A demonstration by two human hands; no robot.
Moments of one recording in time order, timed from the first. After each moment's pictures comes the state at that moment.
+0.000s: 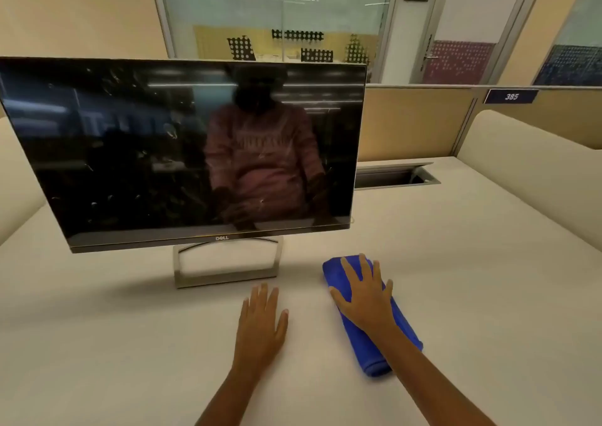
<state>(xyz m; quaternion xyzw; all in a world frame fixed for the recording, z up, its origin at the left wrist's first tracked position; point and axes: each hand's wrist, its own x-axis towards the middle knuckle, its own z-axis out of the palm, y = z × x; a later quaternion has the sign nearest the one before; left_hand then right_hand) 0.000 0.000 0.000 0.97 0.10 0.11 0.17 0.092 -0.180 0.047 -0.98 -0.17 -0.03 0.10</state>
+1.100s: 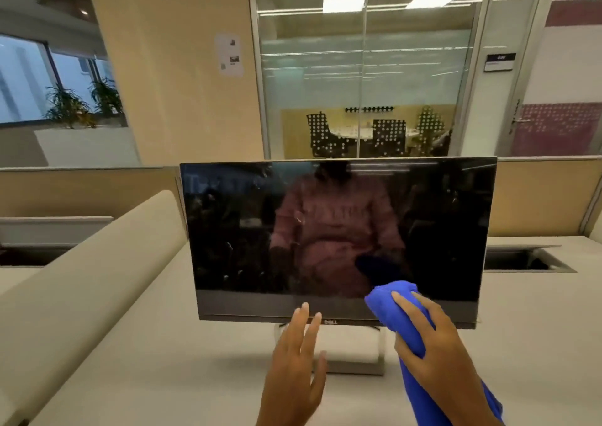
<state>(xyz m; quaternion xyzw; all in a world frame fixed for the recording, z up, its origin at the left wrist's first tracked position) -0.027 0.113 0.097 0.94 0.01 0.31 0.16 0.079 -0.084 0.136 -0.84 -0.34 -0.26 0.32</state>
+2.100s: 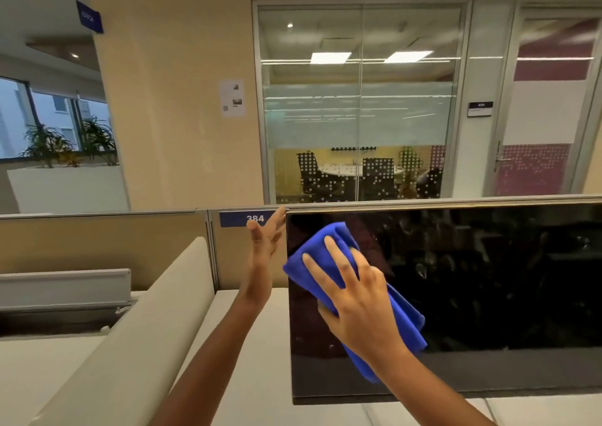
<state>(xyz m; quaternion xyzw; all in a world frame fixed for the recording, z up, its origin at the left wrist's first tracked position) -0.006 0.354 0.294 0.69 -0.11 0.31 0.65 0.052 0.211 0.229 -0.76 -0.38 -0.51 0.10</state>
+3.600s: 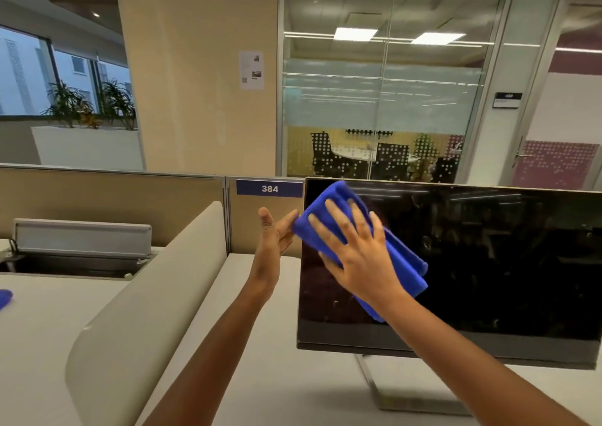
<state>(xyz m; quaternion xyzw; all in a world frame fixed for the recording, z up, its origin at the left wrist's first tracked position) -0.038 0.343 0.263 0.67 0.03 0.29 0.69 0.064 0.216 0.240 -0.74 -0.42 -0.53 0.04</state>
